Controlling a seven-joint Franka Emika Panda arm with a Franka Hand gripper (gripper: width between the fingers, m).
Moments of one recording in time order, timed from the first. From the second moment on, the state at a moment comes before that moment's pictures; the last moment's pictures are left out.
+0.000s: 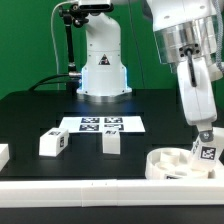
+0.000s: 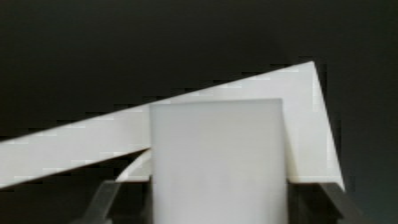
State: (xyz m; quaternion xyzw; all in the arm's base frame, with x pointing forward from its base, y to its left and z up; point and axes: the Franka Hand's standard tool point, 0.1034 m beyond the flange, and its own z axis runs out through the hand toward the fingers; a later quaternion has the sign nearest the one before) arm 0.636 0.119 0.082 -0.56 0.81 0.06 0.12
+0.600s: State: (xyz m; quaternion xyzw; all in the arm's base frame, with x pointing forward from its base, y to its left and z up) arm 0.635 0.126 0.082 -0.48 0.86 0.09 0.12
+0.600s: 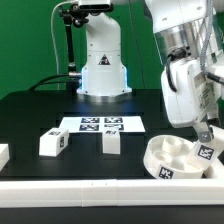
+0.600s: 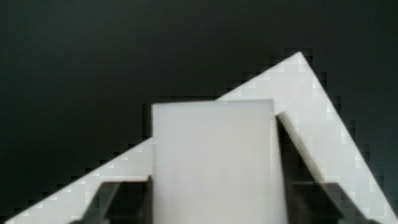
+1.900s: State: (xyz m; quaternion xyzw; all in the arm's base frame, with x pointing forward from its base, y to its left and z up) arm 0.633 0.114 0.125 -0.70 0.70 0.05 0.16
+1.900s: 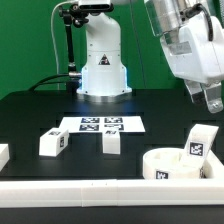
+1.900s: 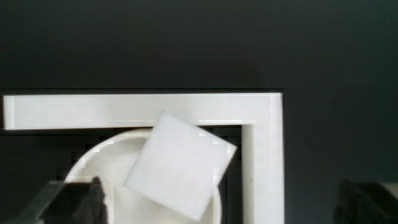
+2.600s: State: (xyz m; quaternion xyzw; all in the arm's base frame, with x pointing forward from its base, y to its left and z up) arm 0.612 0.068 0.123 -0.86 0.49 0.03 0.16
